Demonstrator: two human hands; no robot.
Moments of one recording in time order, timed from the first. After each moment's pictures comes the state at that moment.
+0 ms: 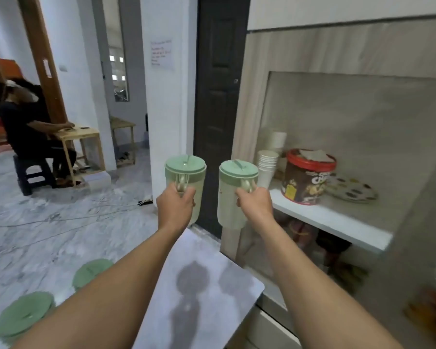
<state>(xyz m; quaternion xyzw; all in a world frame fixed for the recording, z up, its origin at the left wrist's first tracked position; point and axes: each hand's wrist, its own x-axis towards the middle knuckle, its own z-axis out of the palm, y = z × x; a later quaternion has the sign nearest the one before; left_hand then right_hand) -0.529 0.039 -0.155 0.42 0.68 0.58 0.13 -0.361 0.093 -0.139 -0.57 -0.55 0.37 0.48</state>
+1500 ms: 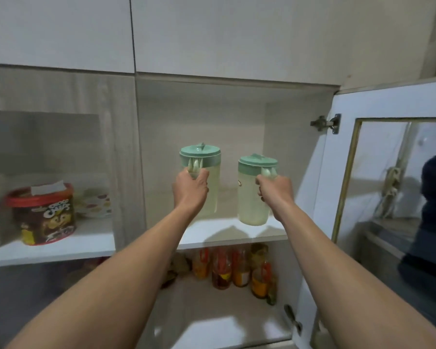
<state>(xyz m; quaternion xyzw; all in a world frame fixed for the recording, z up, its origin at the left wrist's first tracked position) 0.078 -0.073 -0.023 0.66 0.32 0.55 0.40 0.239 -0.174 -0.025 -0.69 -0.27 0.08 0.67</state>
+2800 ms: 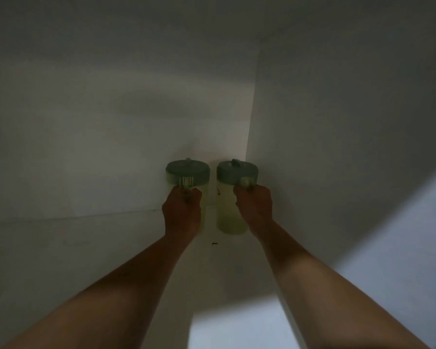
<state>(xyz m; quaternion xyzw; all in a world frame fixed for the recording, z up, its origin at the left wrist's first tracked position) 0.481 0.232 -0.151 0.66 0.37 0.49 0.44 0.609 0.159 -0.142 -0.72 -0.23 0.07 0.65</state>
